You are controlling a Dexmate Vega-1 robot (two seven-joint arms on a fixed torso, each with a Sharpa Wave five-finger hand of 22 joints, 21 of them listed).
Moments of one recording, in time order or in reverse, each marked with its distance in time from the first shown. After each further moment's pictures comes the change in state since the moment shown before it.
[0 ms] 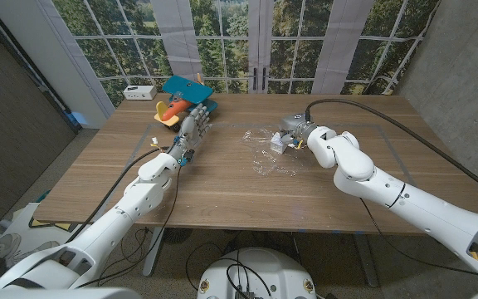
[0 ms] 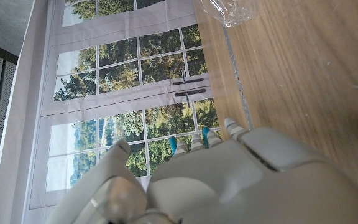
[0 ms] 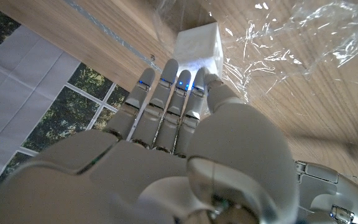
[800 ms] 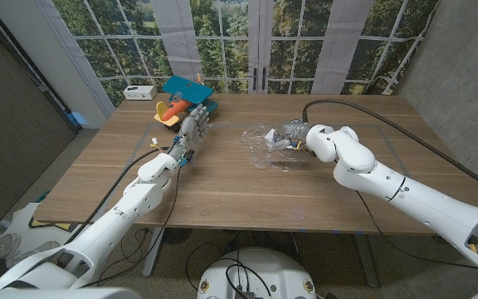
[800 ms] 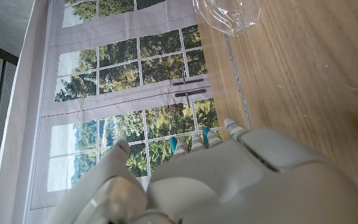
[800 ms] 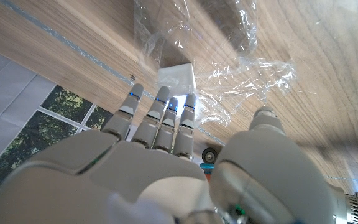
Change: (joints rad) left arm 0.012 0.008 -0.003 -0.021 0.001 0.006 0.010; left_hand 0.000 0.000 0.000 0.000 0.000 0.006 -0.006 0.000 0.000 -0.003 0.008 0.000 0.000 -0.002 0.009 0.000 0.000 0.000 0.000 0.000 0.000; right arm 0.044 -0.008 -0.006 0.013 0.100 0.032 0.138; right_hand -0.390 -0.168 -0.241 0.135 0.059 -0.345 -0.060 -0.217 -0.049 -0.368 0.014 -0.145 -0.035 -0.321 0.040 -0.134 -0.046 -0.192 0.096 -0.115 -0.005
